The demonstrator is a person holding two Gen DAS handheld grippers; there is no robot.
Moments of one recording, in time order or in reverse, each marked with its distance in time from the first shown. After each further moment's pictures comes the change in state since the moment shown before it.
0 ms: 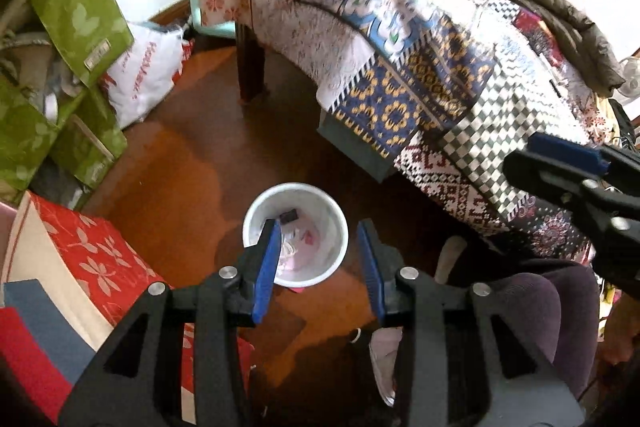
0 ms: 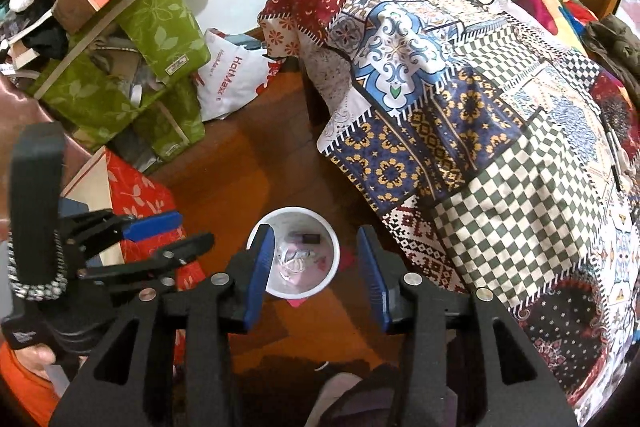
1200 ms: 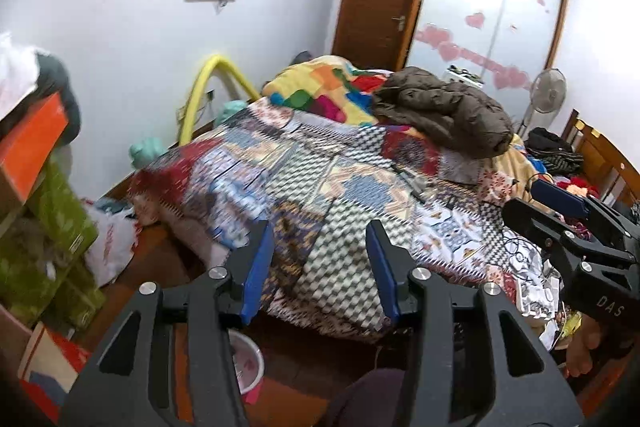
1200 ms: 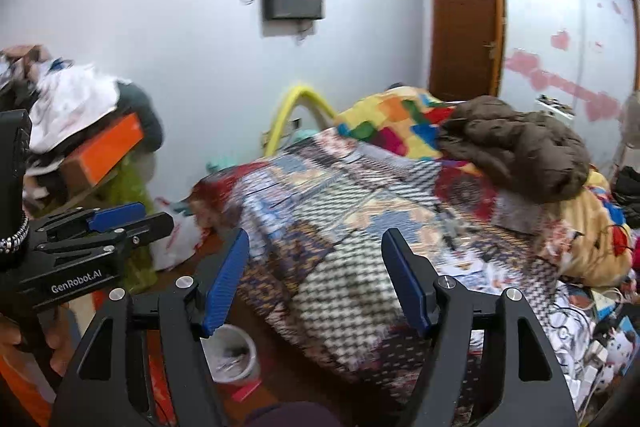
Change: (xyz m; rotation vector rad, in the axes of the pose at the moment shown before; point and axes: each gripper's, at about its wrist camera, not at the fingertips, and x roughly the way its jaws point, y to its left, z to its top) left arm -0.190 -0.203 0.037 0.248 -0.503 -0.141; right arm -0.239 -0.109 -0.069 0.155 -0.596 -0.230
